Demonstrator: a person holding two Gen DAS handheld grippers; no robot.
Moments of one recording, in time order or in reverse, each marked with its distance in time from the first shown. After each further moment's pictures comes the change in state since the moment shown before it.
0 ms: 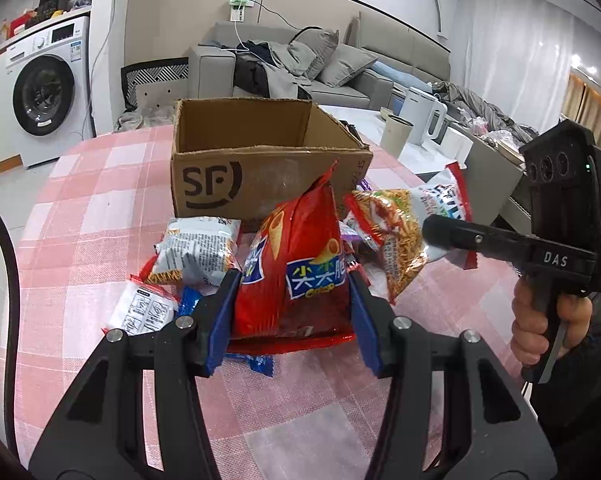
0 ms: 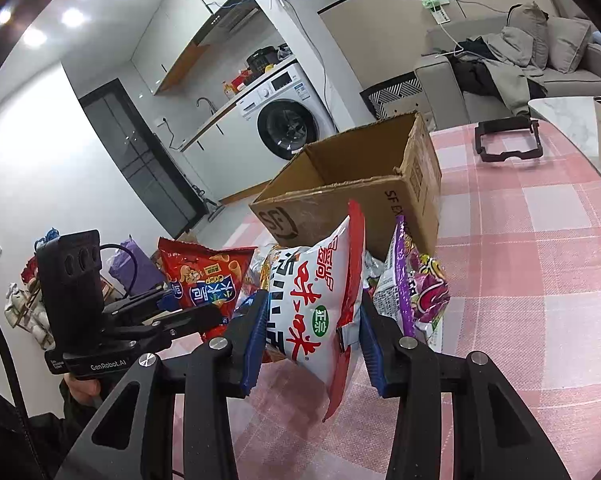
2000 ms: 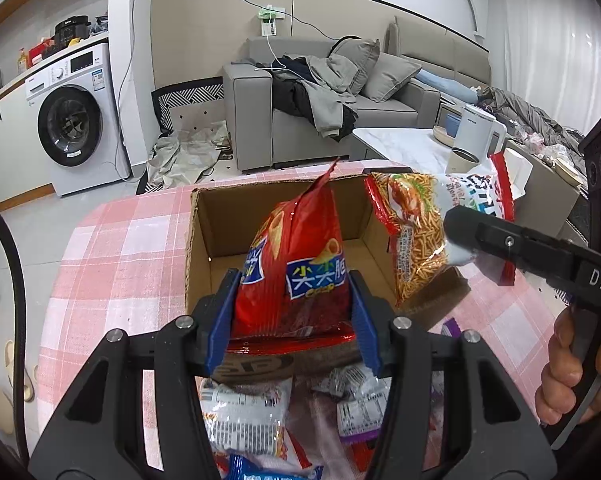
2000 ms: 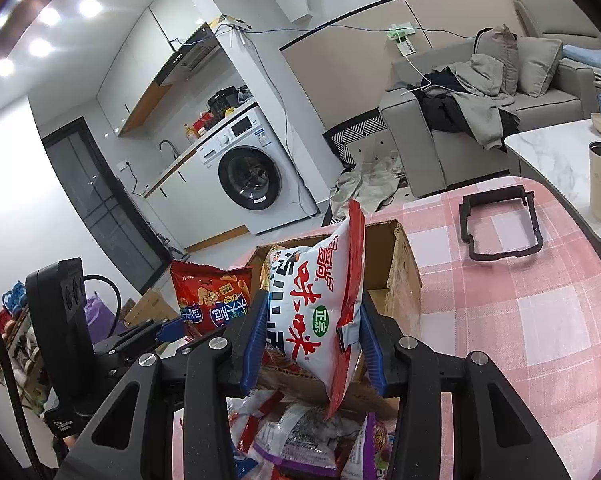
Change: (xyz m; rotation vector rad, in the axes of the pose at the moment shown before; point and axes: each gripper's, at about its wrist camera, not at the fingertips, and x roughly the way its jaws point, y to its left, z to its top) left arm 0.114 0.037 0.155 0.022 -0.030 0.183; right arm 0.054 -0.018 0.121 0.063 -0.135 -0.131
